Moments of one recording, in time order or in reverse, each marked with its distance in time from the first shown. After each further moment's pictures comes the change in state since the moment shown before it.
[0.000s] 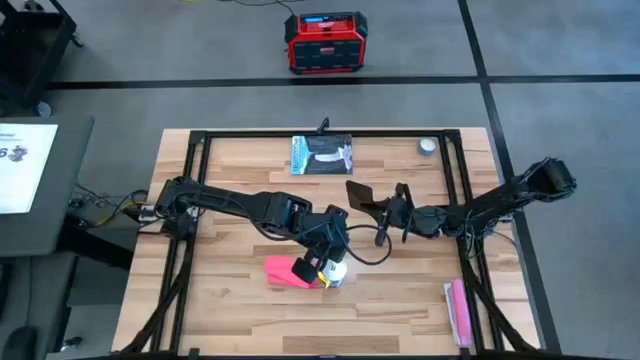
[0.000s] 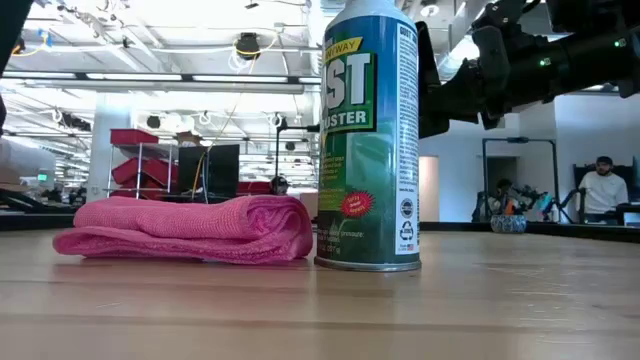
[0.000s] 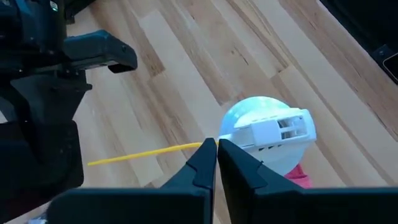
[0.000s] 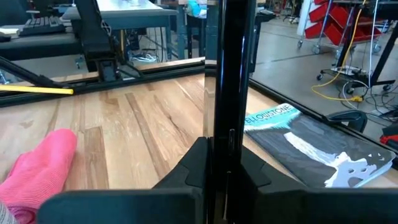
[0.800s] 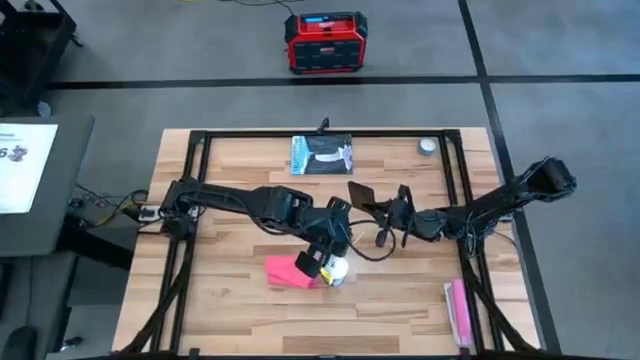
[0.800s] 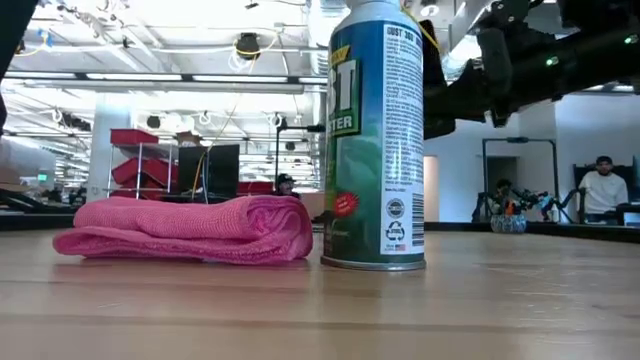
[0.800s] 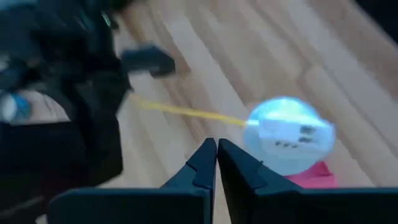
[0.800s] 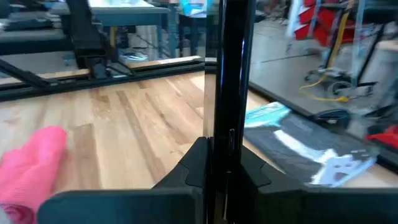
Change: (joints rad) left arm 0.001 0.045 0.169 -0.090 -0.053 0.082; right arm 0.081 -0.004 0.000 -0.016 0.169 -0.027
